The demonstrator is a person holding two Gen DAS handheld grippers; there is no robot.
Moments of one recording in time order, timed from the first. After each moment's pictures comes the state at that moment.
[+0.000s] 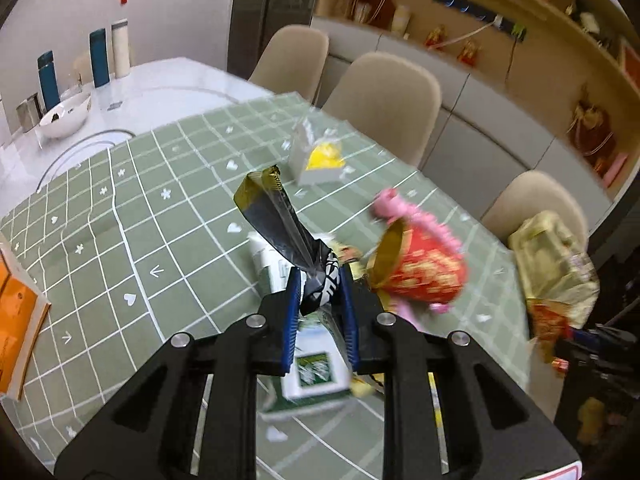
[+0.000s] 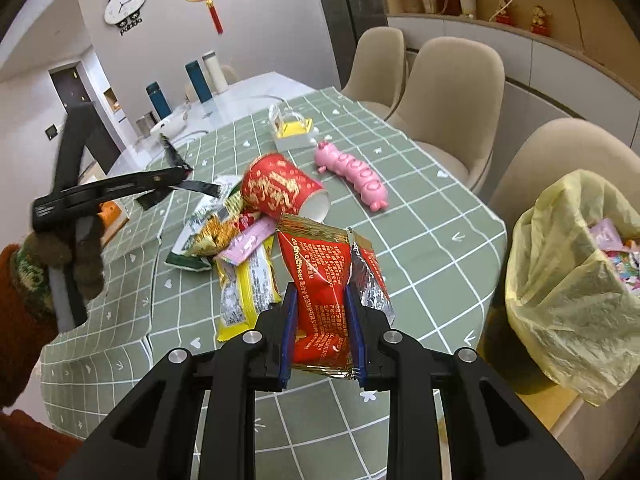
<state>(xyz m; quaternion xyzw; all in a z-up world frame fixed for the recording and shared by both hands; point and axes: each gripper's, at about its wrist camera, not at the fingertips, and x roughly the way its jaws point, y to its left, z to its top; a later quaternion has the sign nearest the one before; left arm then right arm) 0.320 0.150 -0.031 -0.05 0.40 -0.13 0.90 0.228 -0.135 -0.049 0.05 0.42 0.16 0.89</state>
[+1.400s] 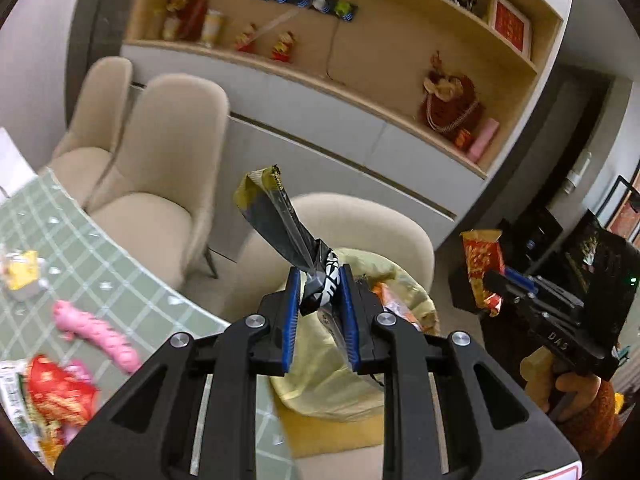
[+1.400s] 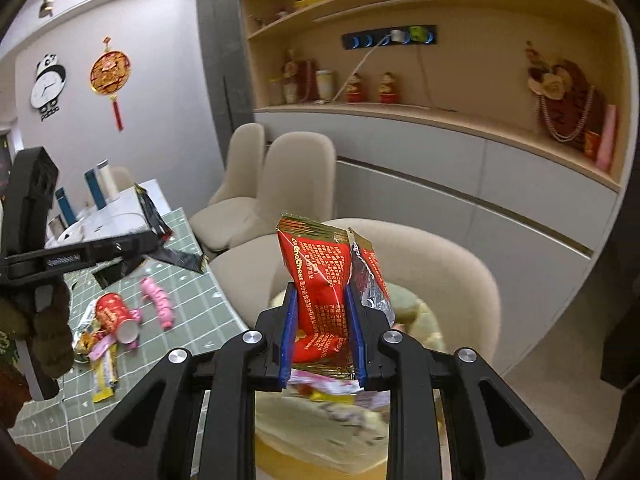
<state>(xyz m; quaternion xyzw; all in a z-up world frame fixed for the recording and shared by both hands) 0.352 -0.174 0.042 -0.04 0.37 -0.38 0.85 0.213 -0.395 0.038 0.07 0.29 -0.04 0.95</state>
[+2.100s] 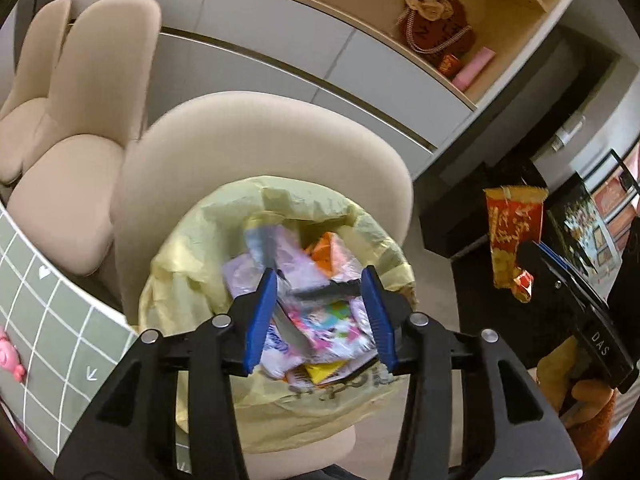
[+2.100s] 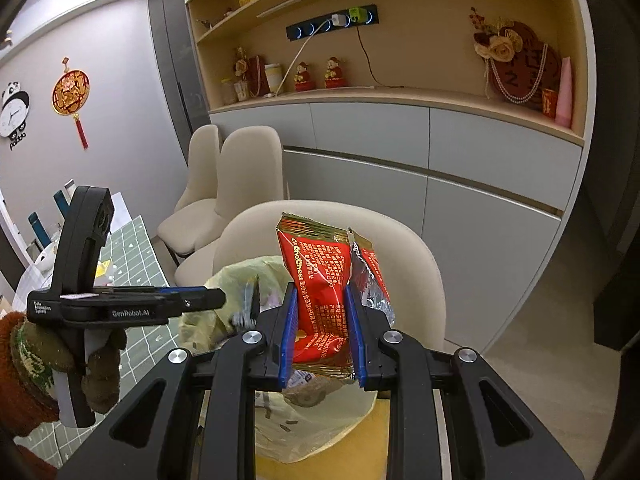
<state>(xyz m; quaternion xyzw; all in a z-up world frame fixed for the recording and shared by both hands) 0.372 -0.300 -0.034 -0.02 0.48 -0.42 0.77 0.193 -0.461 0.005 0.11 0.31 -0.08 0.94</state>
